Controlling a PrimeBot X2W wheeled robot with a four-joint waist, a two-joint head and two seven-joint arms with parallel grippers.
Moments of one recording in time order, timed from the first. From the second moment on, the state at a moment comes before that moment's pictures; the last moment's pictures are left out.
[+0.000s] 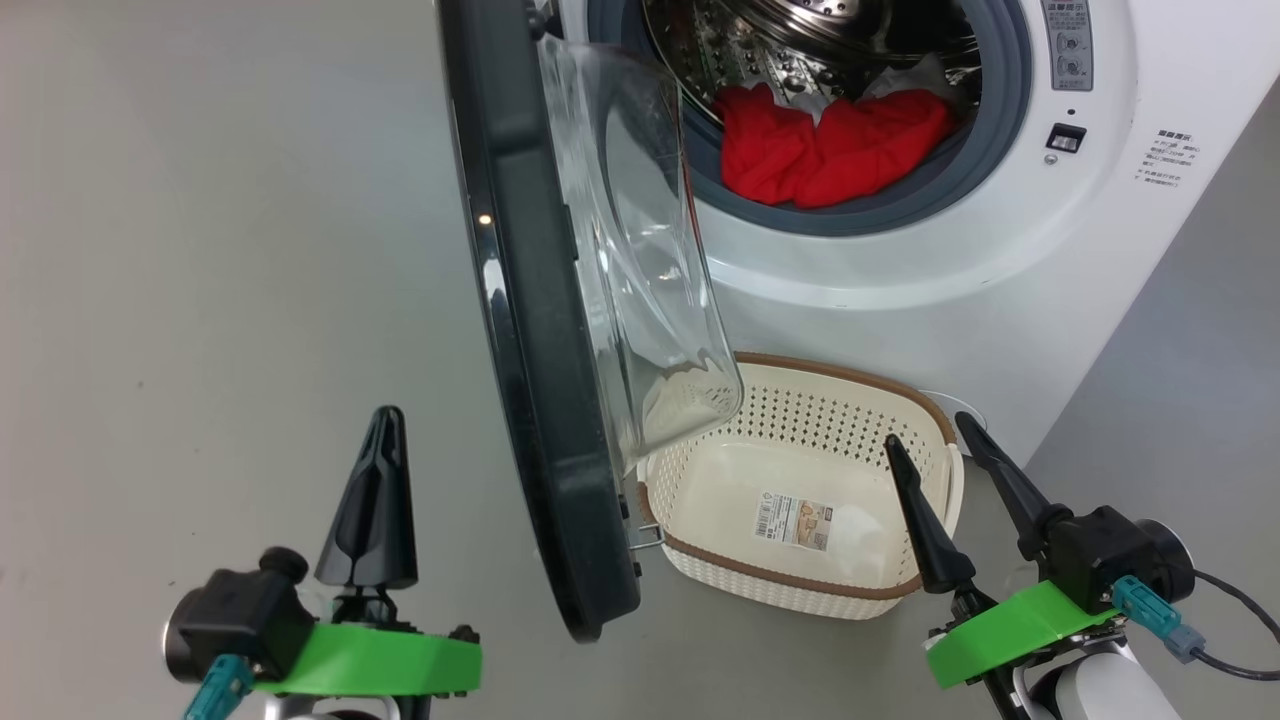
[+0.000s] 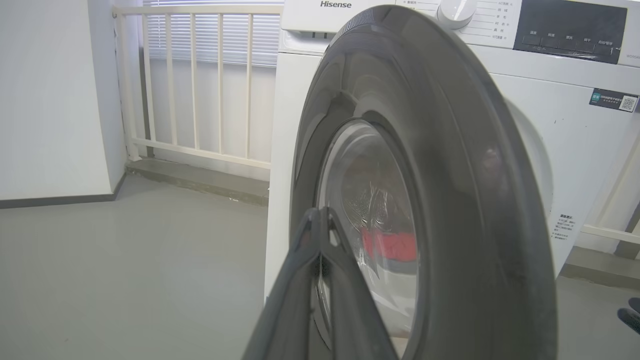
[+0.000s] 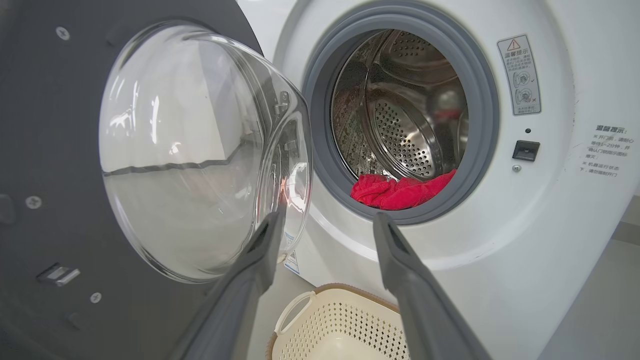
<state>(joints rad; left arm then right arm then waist) -0.16 0.04 -0.17 0.03 -0.30 0.09 -0.25 -0.12 -0.05 0.10 0.22 0.19 0.12 -0.26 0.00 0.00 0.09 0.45</state>
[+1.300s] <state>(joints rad) -0.17 0.05 -0.47 -0.15 -0.27 -0.02 -0.05 -0.10 -0.05 0.10 0.23 0.22 0.12 -0.26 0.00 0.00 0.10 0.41</state>
